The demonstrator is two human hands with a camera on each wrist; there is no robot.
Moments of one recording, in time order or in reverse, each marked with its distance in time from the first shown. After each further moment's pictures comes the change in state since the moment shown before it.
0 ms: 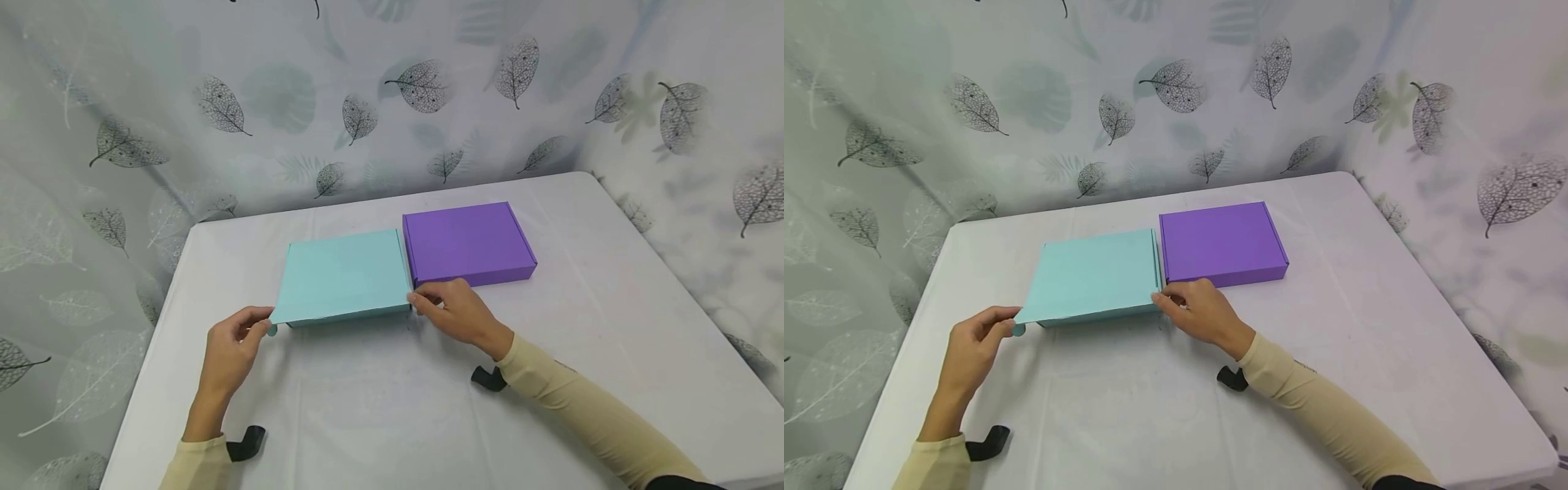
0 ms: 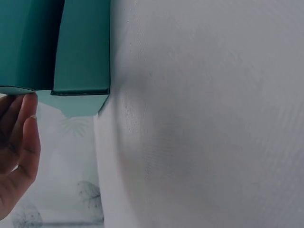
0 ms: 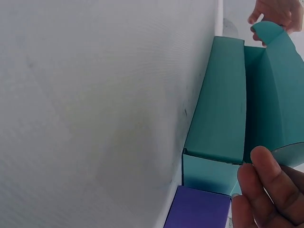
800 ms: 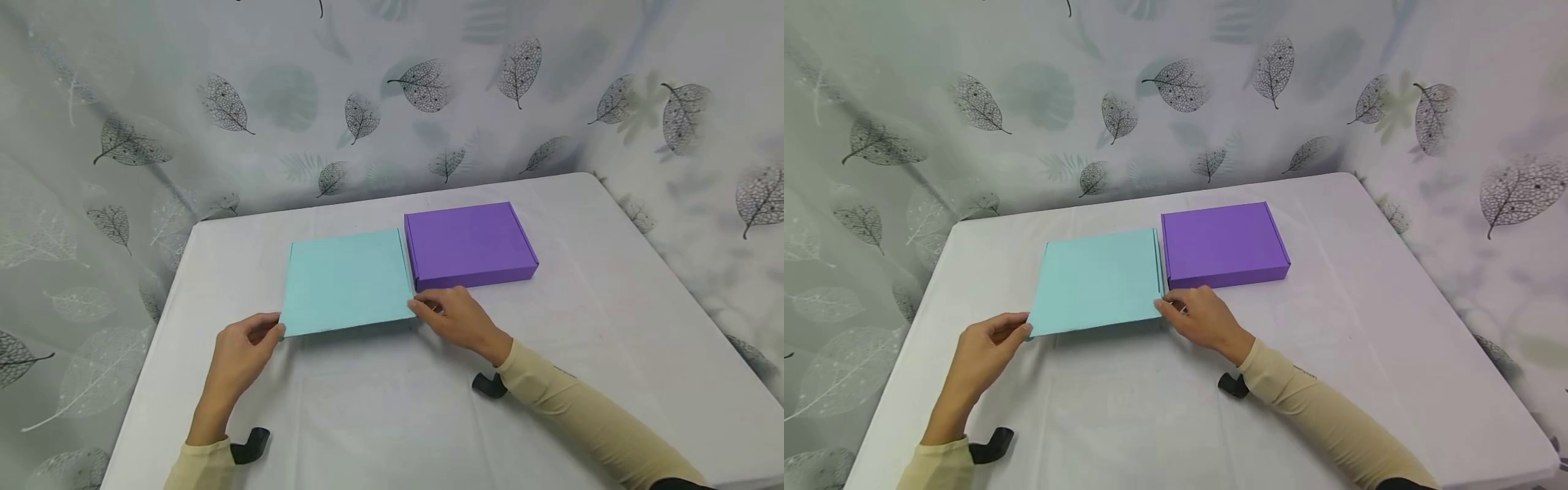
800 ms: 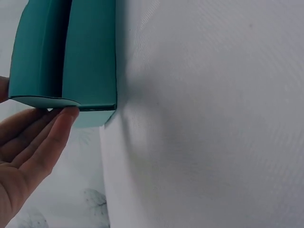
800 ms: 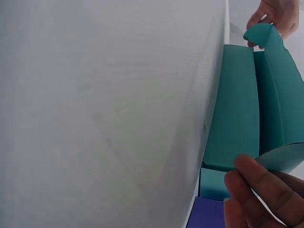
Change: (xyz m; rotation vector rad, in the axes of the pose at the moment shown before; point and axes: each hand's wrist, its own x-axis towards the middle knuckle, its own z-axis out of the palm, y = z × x) left_hand -0.005 0.006 0.003 0.068 -0.128 -0.117; right_hand -0.008 0.006 0.010 0.020 -0.021 0.024
